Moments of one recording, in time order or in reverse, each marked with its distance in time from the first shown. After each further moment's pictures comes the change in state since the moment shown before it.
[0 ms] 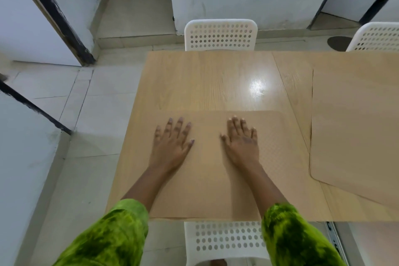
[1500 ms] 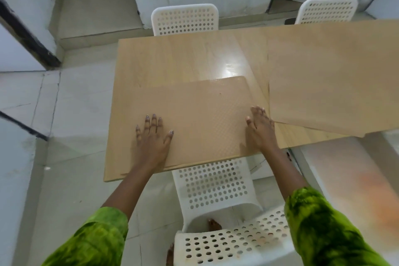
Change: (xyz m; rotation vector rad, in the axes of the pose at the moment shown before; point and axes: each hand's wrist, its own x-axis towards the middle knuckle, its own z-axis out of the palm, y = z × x) left_hand -0.107 0.024 -0.025 -0.143 -0.030 -0.060; right_hand -0.134 0.085 -0.029 0.342 0.155 0.258
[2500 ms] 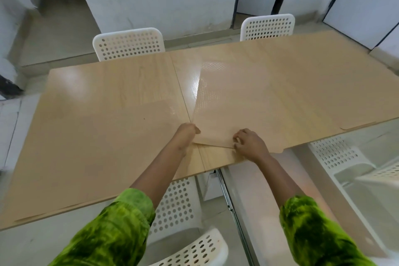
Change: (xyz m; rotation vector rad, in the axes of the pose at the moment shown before) left_hand 0.046 0.346 -0.011 -1.222 -0.443 -0.421; right_hand 0.051 0.185 -0.132 -0.133 -0.166 -0.038
